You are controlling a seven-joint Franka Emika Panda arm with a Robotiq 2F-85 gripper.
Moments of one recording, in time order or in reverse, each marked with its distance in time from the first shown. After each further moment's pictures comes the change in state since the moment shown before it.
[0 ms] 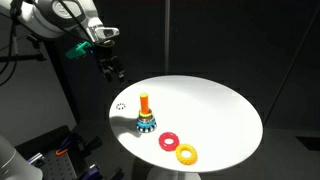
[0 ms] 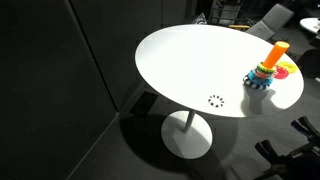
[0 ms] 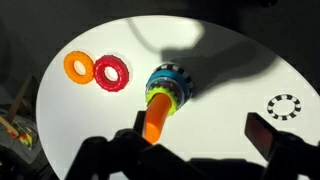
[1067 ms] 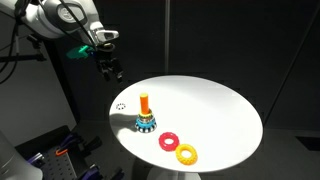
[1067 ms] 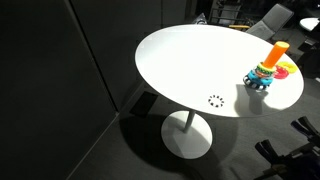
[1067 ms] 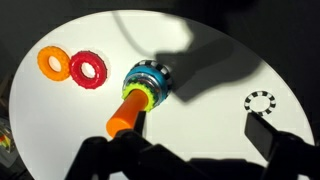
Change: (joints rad) arm 0.064 0.051 -0.013 0.020 0.054 0.019 0.000
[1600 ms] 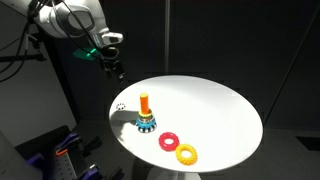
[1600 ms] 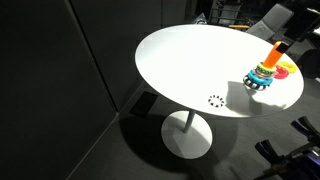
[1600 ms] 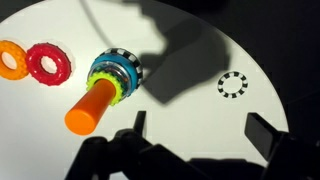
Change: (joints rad) arm 0.048 0.111 -0.020 0.060 0.128 0.067 -0.004
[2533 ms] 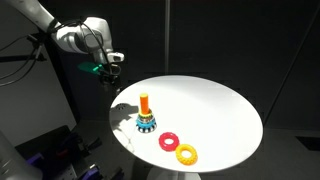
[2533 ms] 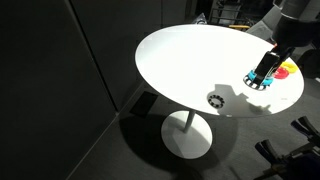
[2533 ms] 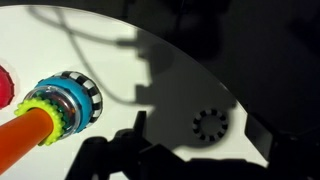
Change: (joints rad) arm 0.051 0.258 0.045 0.067 0.016 0.016 0.013
